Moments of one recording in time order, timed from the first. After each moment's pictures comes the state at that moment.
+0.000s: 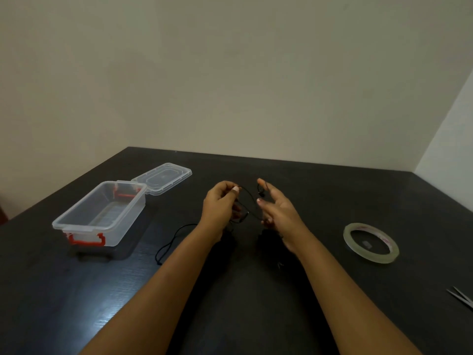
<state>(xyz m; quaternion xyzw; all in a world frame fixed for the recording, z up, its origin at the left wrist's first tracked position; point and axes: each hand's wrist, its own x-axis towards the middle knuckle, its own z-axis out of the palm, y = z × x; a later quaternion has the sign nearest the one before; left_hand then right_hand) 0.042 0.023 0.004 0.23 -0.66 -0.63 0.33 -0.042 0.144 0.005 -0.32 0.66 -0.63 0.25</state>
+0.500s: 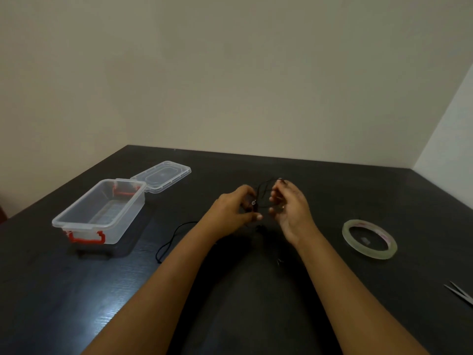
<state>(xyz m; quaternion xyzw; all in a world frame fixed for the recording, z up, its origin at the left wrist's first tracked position) 0.048 0.023 0.007 0.11 -0.92 -0.34 0.14 -0.048 0.148 0.012 -0.17 0.55 -0.78 0.22</state>
